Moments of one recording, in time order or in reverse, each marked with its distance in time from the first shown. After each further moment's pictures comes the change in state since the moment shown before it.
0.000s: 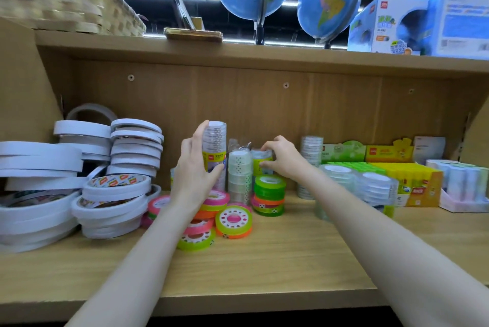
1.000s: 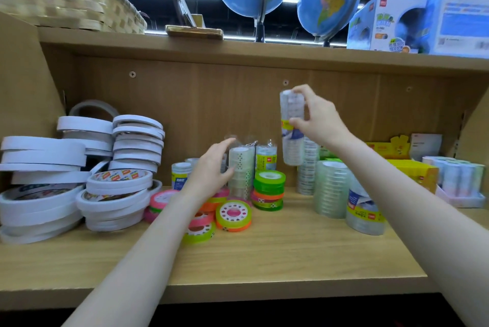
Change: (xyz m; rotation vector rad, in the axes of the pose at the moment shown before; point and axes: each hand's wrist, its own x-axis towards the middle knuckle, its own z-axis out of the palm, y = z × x) left_hand 0.008 -0.005 0.021 -0.042 -0.319 0.107; right_hand -0.029 -0.010 -0.087 0.063 0.344 -0.055
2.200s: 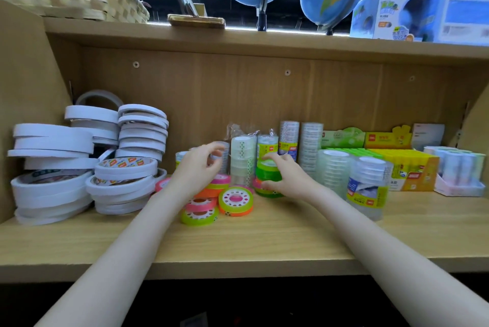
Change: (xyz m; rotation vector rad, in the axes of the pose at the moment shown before) left_hand -0.030 0.013 -0.031 0.018 -0.025 -0.125; right_hand -0.075 0.005 0.082 0.085 -0.521 0.139
